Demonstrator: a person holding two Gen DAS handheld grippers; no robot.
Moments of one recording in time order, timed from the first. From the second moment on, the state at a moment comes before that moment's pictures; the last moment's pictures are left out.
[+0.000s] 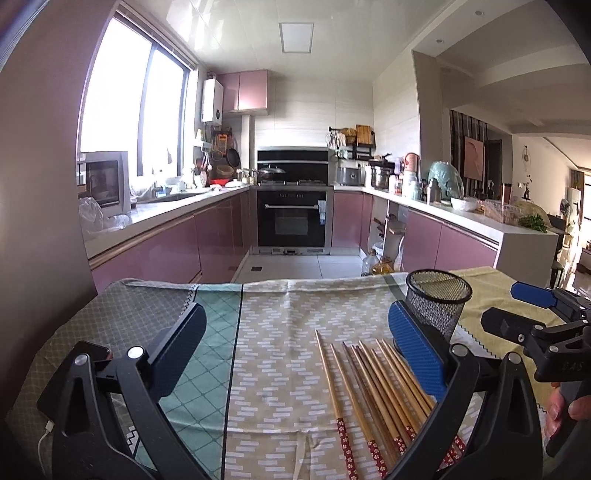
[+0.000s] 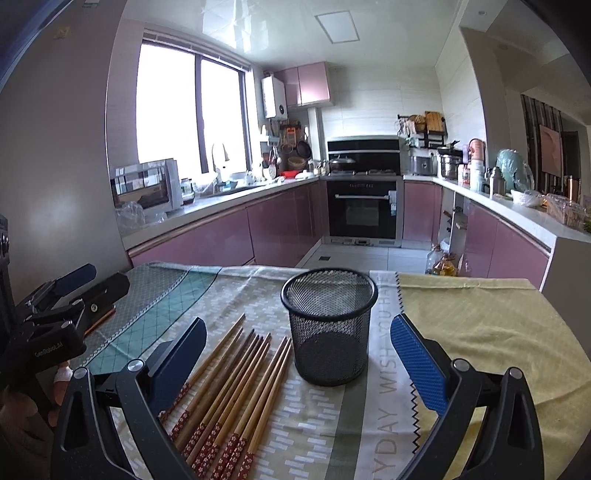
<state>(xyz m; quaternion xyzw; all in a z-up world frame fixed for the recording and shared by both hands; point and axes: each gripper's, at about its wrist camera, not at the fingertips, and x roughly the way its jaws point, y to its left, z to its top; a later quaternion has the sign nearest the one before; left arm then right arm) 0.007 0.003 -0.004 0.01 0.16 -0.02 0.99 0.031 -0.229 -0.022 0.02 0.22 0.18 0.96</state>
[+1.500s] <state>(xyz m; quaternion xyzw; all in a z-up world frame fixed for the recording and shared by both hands) 0.122 -0.011 -0.093 -0.02 0.43 -0.11 0.90 0.083 -0.204 -0.069 0.01 0.41 0.26 0.87</state>
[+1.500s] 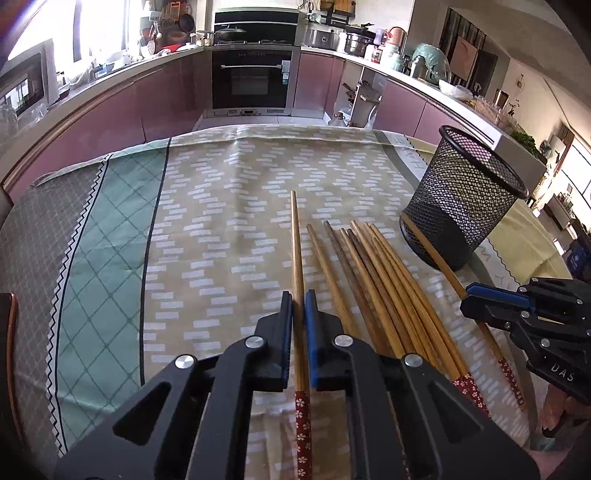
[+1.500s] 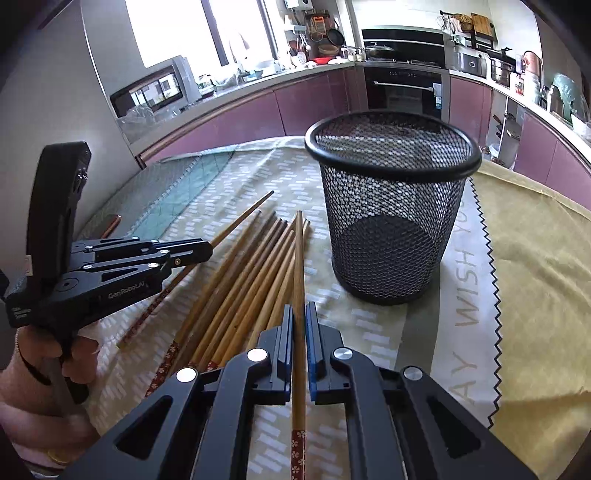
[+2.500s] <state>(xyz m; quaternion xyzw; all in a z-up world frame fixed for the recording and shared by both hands) 0.098 -0.030 0.101 -0.09 0.22 -0.27 0.93 0.096 -0.281 0.088 0.09 0.20 0.31 0.93</state>
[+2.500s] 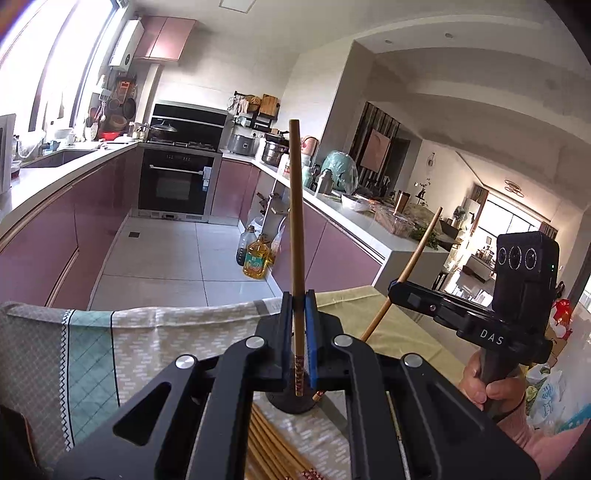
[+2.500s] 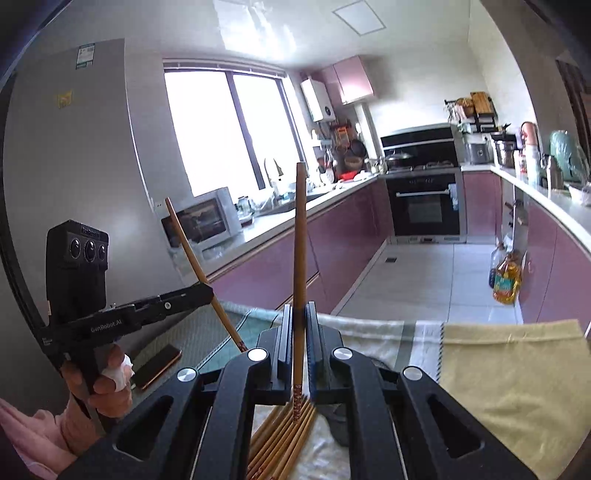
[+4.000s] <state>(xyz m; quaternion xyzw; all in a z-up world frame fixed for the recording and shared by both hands) 0.107 -0.021 -0.005 -0.01 0.31 -0.19 0.93 0.087 -0.266 0.036 0.05 0.28 0.32 0.91</state>
